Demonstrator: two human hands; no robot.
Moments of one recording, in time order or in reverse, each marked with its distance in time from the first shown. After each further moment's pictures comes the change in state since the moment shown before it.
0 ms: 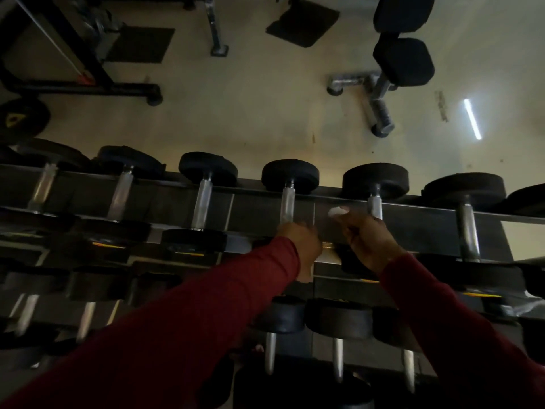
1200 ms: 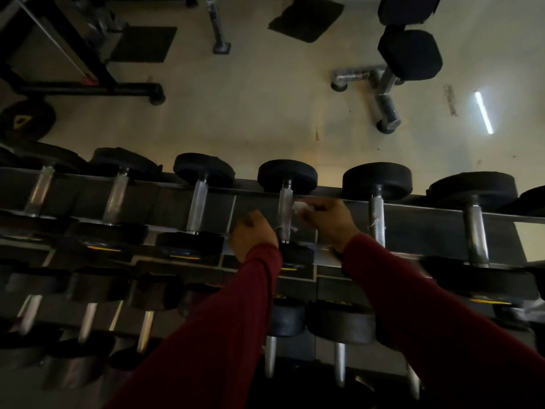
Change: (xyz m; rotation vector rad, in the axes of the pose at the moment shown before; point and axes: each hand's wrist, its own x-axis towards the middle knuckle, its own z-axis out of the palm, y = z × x) left_hand 0.022 -0.024 0.055 -1.753 0.629 -1.498; right_hand 0.059 0.016 0.044 -0.798 -0.052 -0.234
